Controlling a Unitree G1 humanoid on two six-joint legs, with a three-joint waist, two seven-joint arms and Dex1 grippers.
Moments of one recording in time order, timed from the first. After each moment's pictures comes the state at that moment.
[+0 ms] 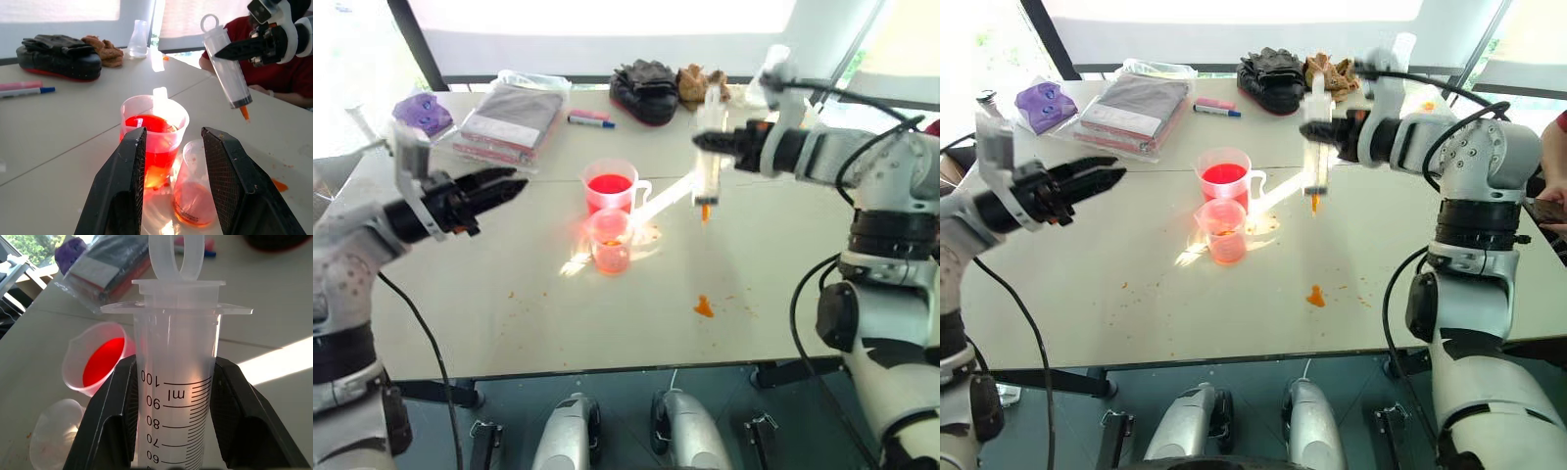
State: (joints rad) left arm -0.42 0.69 0.43 -0.23 -0.73 0.84 -0.87; right arm -1.13 -0.55 -0.17 0.39 0.62 1.38 0.43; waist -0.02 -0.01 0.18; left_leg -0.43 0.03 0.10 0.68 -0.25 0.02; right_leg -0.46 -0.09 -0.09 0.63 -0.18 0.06
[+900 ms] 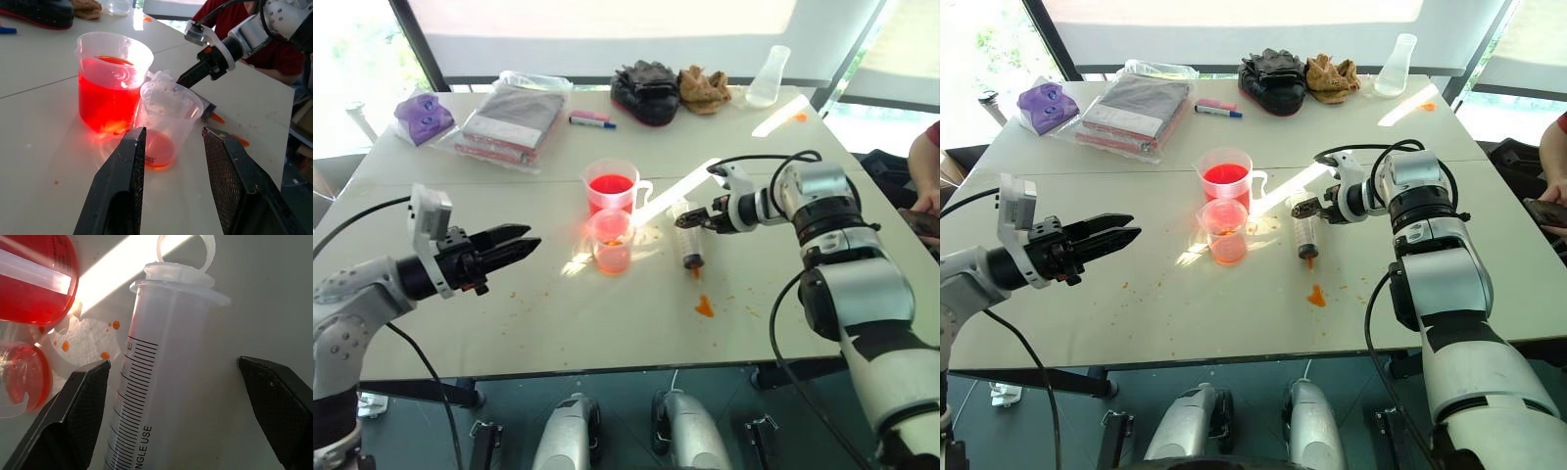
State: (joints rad) left arm -0.18 0.79 0.41 -0.36 -0.90 0.84 -0.87; right arm -1.24 -0.48 0.10 1.00 0.26 1.15 0.75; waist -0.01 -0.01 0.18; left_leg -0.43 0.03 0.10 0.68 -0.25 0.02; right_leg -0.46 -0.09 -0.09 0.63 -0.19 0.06
